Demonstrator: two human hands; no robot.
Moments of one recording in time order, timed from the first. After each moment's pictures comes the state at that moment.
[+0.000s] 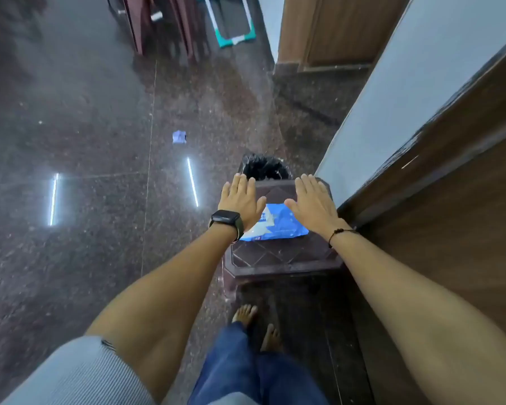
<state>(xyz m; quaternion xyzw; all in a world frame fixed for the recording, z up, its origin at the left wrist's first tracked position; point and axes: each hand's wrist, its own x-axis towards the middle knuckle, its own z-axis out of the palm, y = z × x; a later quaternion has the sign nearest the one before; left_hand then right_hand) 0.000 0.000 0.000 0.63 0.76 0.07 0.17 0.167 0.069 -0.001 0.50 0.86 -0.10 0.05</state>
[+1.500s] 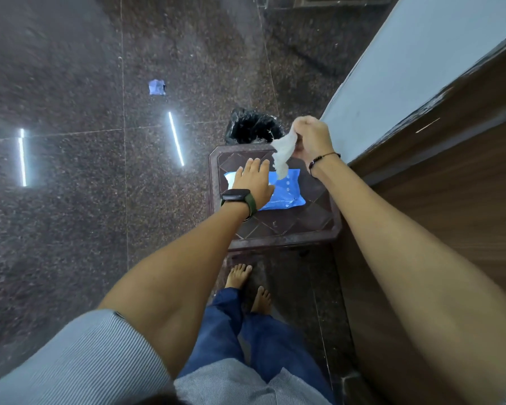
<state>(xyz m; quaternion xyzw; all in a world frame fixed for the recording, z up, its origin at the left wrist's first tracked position) 0.026 0.025 -0.054 0.62 0.72 0.08 0.29 0.122 0.126 0.007 0.61 0.47 -0.58 -0.28</state>
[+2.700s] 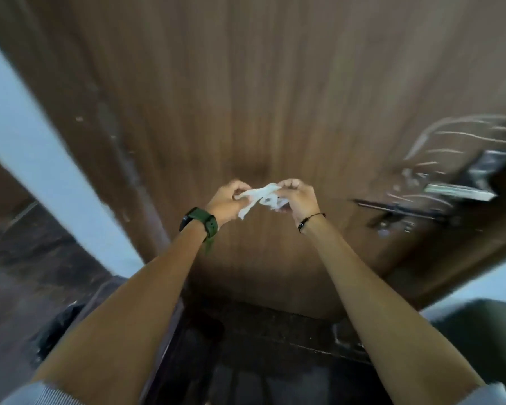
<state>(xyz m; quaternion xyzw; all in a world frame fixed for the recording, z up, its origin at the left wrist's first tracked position) 0.382 -0.027 0.170 0.80 0.26 0.13 0.53 0.492 -0.162 0.180 0.67 0.17 -0.29 -0.67</state>
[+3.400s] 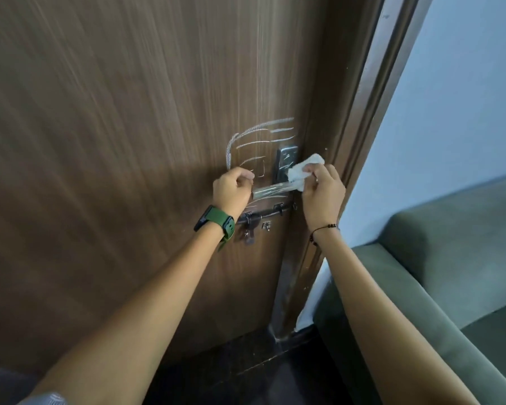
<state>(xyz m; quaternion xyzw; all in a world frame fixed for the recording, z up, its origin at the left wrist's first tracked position) 0.596 -0.252 0.228 0.83 0.03 0.22 0.50 0.606 -0.410 0.223 0.84 0.04 0.34 -0.42</state>
